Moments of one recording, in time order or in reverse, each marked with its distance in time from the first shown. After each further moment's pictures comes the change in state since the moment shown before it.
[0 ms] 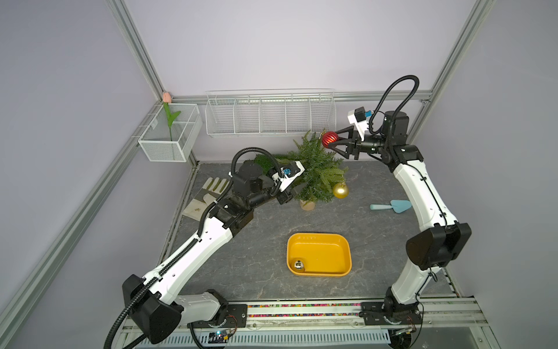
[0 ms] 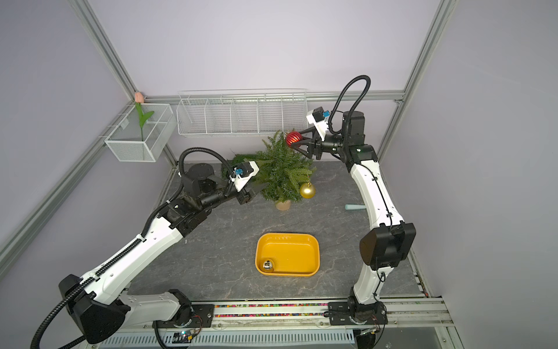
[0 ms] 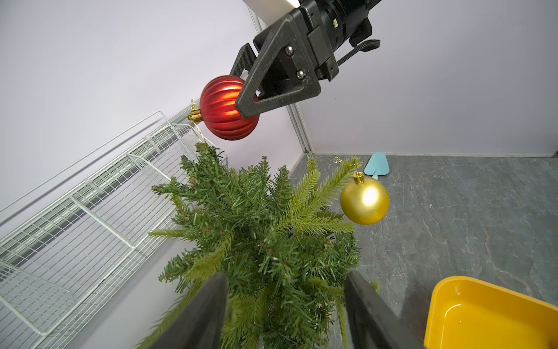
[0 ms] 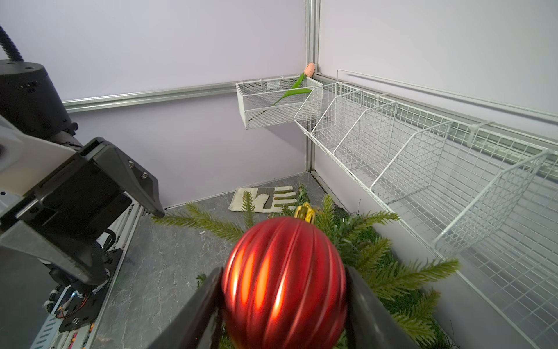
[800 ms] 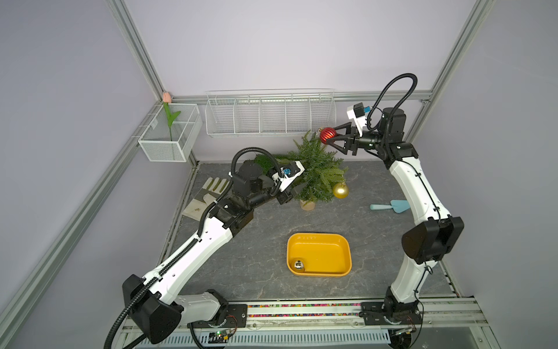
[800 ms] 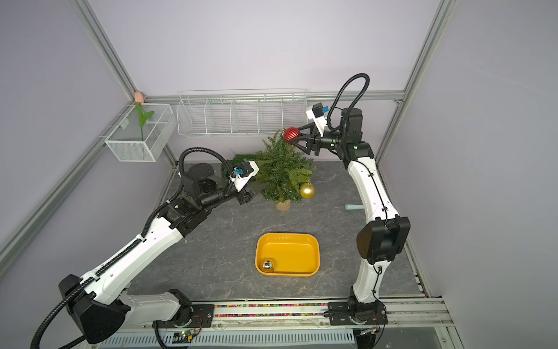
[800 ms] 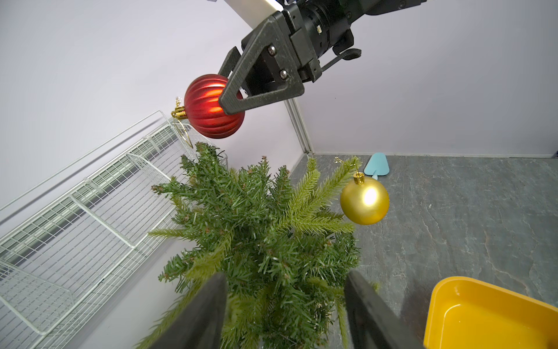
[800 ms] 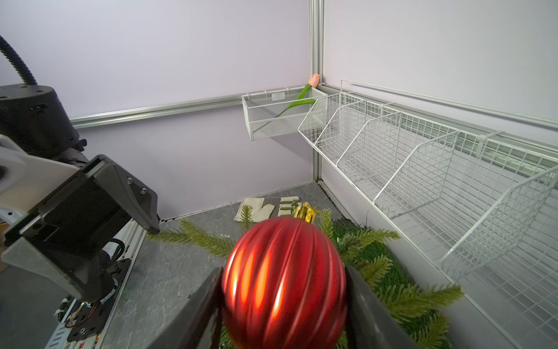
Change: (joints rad) left arm 0.000 0.000 0.000 0.000 0.000 -0.003; right arm 0.000 0.071 0.062 0.072 -0.039 0.087
